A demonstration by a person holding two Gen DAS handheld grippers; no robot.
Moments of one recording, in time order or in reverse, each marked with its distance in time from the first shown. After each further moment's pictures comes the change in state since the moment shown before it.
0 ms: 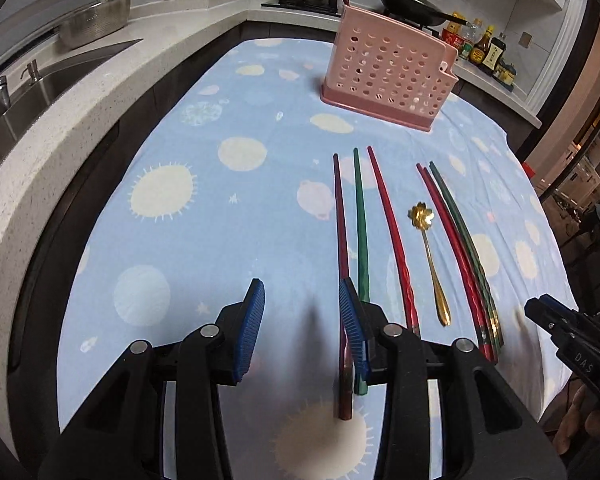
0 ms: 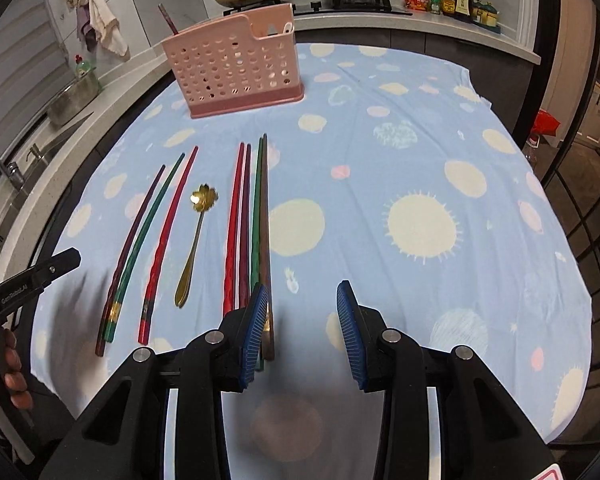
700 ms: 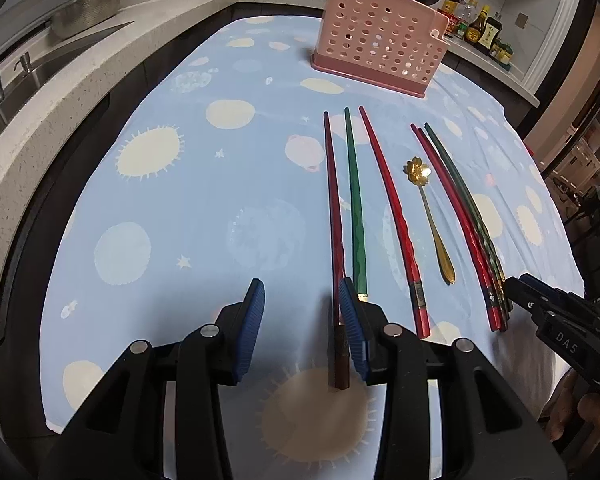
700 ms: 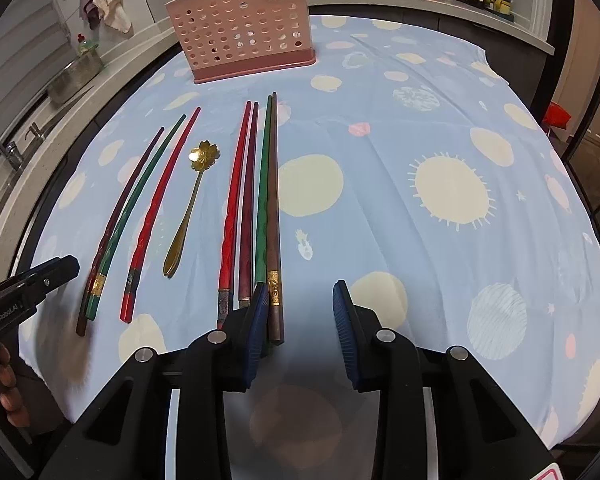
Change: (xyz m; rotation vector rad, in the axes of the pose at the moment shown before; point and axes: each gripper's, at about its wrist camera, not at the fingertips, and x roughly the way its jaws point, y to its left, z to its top) left arm 0.011 -0.007 -0.023 0.023 0.054 -0.005; right arm 0.026 0.004 -0.011 -0.016 0.049 0.004
